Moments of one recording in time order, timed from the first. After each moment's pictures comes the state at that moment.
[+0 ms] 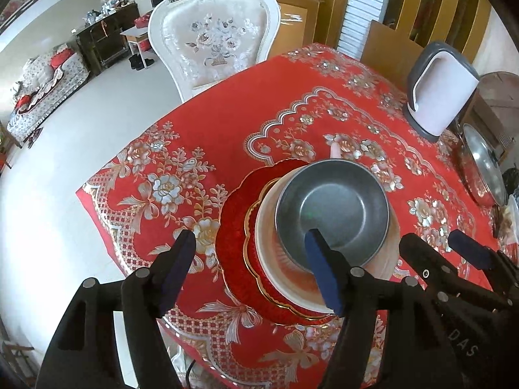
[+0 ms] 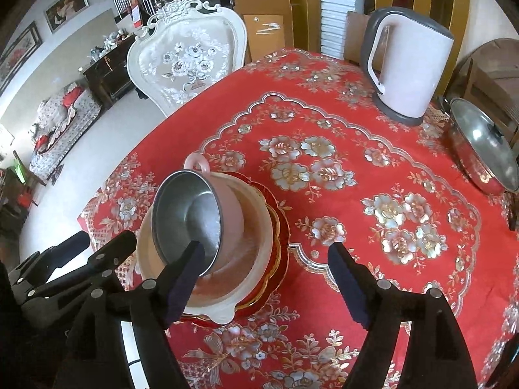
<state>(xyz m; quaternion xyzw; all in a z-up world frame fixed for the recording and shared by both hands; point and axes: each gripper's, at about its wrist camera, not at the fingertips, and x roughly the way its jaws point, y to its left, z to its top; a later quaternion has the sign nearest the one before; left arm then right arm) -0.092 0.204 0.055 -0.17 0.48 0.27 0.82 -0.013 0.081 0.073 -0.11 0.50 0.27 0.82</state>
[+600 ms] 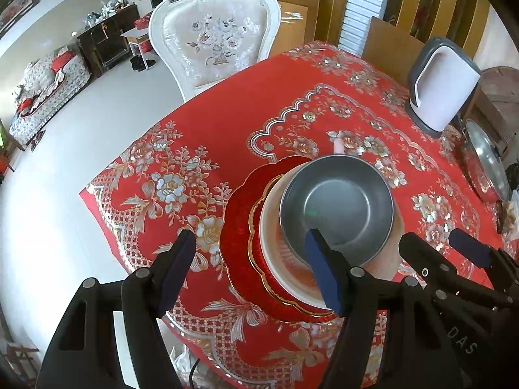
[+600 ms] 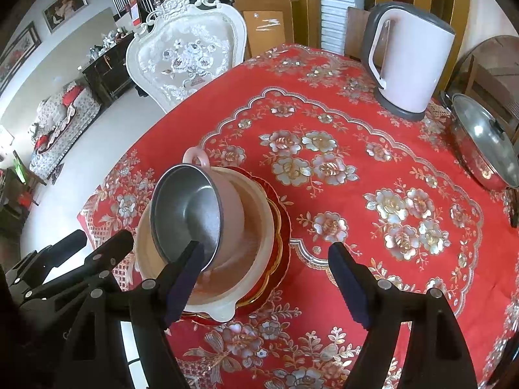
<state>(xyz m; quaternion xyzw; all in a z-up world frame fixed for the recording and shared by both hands) -0.092 0.203 0.053 -0.15 0.49 0.27 0.82 -0.015 0.081 0.068 -0.11 0.50 0.27 0.81</state>
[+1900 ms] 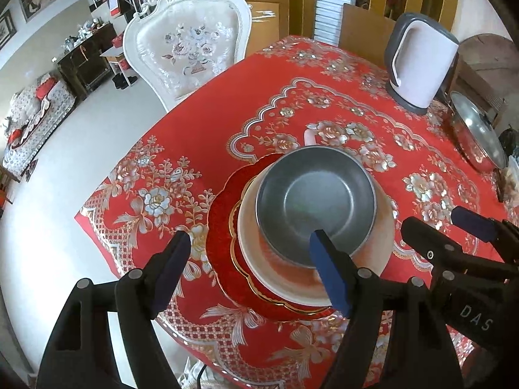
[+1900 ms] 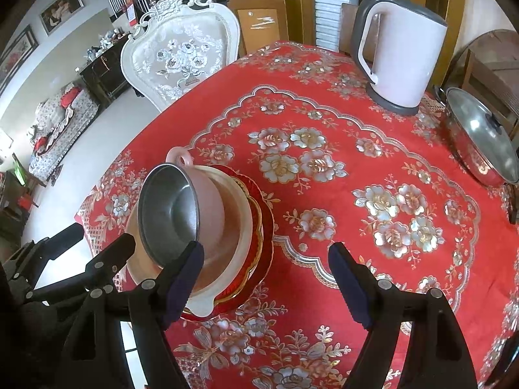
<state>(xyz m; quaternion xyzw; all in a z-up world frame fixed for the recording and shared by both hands) -0.080 0.184 0.053 -0.10 0.50 0.23 0.83 -0.006 0.065 0.066 -0.11 0.51 0.27 0.81</state>
